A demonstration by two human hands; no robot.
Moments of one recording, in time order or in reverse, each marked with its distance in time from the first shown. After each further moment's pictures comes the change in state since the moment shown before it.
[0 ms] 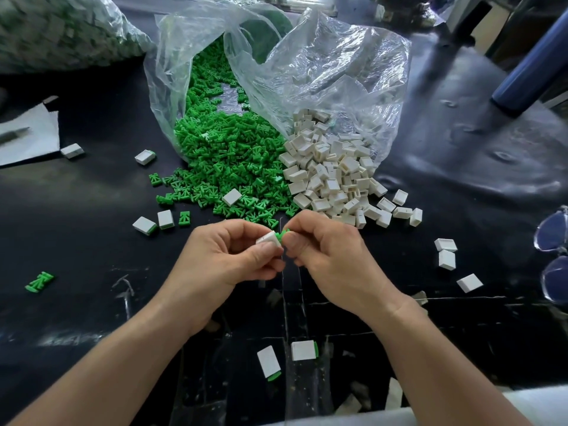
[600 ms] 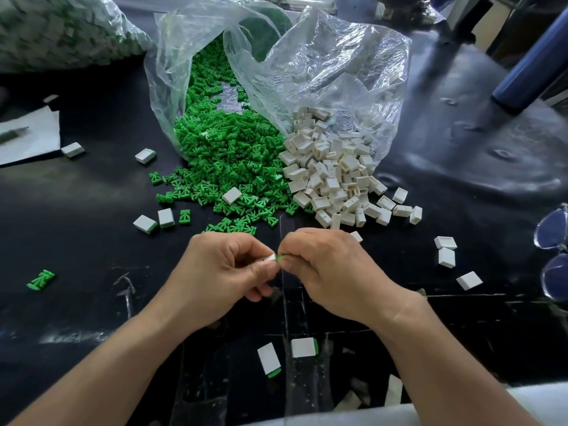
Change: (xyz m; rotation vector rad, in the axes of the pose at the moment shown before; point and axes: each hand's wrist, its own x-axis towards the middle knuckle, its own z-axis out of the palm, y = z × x) left_hand -0.005 -0.002 -0.008 0.412 -0.096 0.126; right_hand -0.004 -0.003 -0.003 -0.450 -0.208 -0.201
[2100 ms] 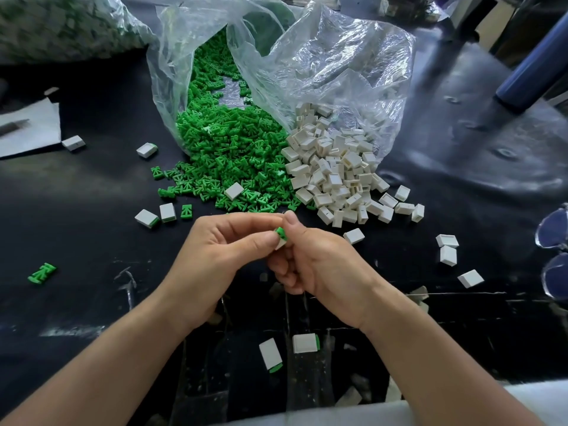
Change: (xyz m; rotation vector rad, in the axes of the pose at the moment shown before) left_hand 0.001 0.004 0.001 -0.449 -0.013 0.037; right_hand 0.005 -0.013 0.010 1.229 -0.169 0.419
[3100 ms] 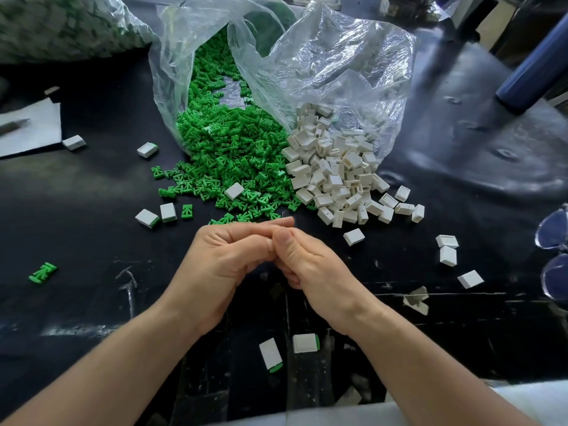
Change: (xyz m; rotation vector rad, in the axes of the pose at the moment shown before) left_hand -0.001 -0.002 0.009 -0.208 0.091 -0.125; right_hand -0.001 0.010 0.004 -0.306 0.118 -0.170
